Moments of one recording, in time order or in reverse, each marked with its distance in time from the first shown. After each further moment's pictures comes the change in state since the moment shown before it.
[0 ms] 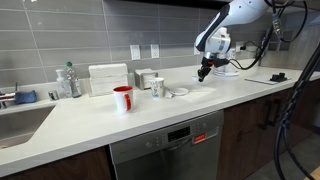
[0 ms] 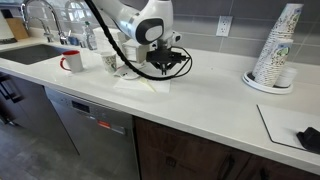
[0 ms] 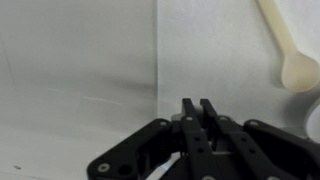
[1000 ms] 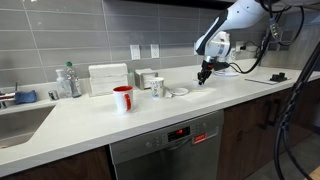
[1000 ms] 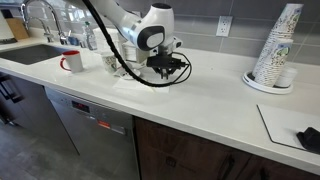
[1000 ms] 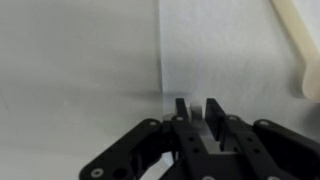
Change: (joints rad) arm 0.008 0.049 -0.016 0.019 0.015 0.017 0.036
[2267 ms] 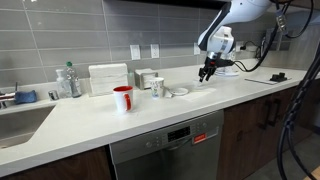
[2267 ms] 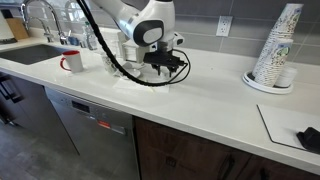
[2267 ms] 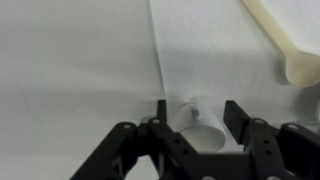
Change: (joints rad) arm 0.025 -0.079 -0.053 -0.079 0.085 0.006 0.039
